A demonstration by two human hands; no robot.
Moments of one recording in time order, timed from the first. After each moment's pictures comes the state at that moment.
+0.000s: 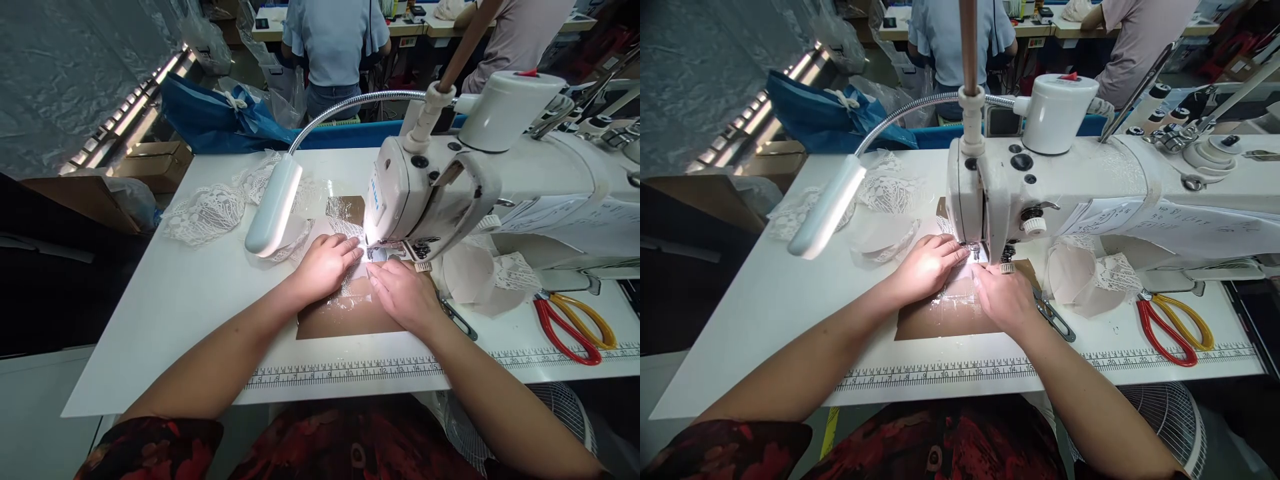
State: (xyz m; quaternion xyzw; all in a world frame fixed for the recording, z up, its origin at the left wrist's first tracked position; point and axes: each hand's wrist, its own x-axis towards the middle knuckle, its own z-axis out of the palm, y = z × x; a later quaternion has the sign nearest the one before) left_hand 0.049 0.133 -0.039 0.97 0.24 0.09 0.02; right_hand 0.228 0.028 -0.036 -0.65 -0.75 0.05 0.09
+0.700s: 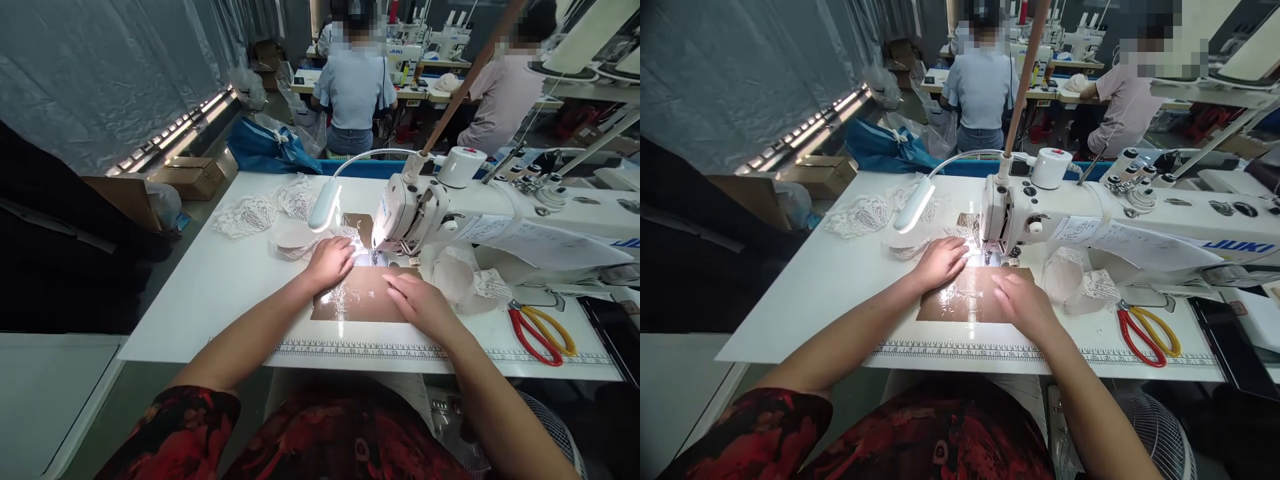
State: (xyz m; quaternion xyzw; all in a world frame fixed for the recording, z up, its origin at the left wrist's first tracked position) left_hand 0.035 0.130 -0.038 0.92 0.35 0.16 0.09; right_hand 0.248 -0.007 -0.007 -0.63 -0.77 0.11 0.10
